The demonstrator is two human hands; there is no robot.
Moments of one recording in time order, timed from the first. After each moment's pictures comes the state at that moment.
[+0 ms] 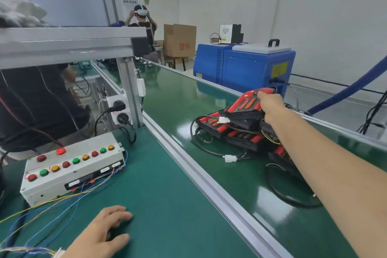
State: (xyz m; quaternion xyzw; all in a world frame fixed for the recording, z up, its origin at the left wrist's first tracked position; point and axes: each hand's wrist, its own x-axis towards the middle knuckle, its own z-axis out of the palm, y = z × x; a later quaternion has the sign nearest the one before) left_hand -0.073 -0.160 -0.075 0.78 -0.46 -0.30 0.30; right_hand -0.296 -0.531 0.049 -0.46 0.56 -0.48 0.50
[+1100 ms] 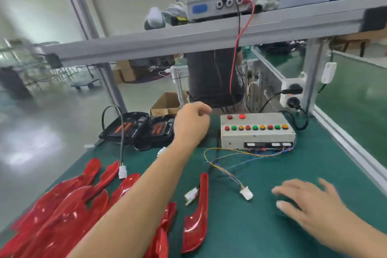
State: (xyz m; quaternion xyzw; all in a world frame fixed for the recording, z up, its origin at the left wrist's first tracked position) left_hand 0.035 -0.074 0.031 0.87 -0.20 0.14 0.42; right_hand -0.164 -0.248 -0.059 -0.99 0.10 0.06 0.09
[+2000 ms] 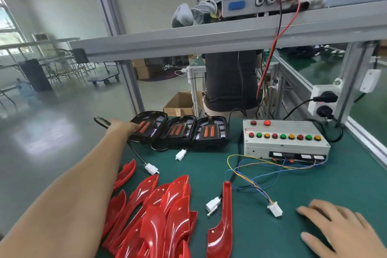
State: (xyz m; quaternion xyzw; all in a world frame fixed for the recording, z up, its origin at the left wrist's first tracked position) left_hand 0.189 0.125 0.006 0.88 0.24 0.05 0.40; right_hand -0.158 -0.230 -0.089 -0.99 0.09 -0.11 0.01
